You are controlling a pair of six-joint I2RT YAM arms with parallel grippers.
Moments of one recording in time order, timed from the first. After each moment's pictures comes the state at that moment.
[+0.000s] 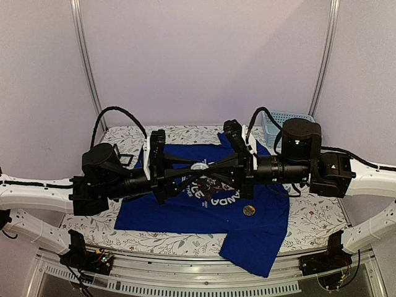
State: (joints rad) left arm -1.16 1.14 0.71 0.56 0.18 -0.04; right arm 1.19 1.20 1.05 -0.01 -0.24 0.02
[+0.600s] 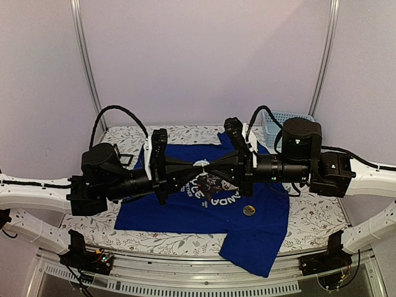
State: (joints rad) left arm -1.18 1.14 0.74 0.50 0.11 -0.04; right arm 1.19 1.20 1.05 0.00 -0.19 0.02
